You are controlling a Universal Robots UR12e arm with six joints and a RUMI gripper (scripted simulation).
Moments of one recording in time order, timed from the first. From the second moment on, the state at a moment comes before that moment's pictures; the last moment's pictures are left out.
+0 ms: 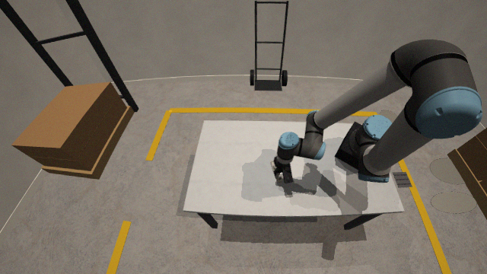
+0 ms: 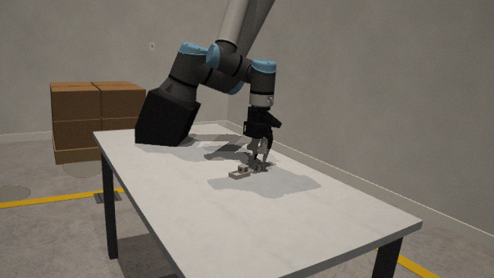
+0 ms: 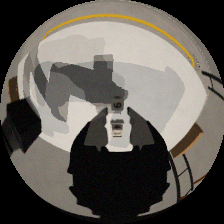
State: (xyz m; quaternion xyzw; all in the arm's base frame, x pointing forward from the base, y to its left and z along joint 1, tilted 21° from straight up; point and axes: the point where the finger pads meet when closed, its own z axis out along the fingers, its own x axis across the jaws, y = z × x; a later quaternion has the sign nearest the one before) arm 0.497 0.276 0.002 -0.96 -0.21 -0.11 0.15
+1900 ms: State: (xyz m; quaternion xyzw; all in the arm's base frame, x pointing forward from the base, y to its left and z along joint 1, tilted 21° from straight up) arm 0.501 0.285 -0.024 -0.96 -0.21 -0.11 0.15
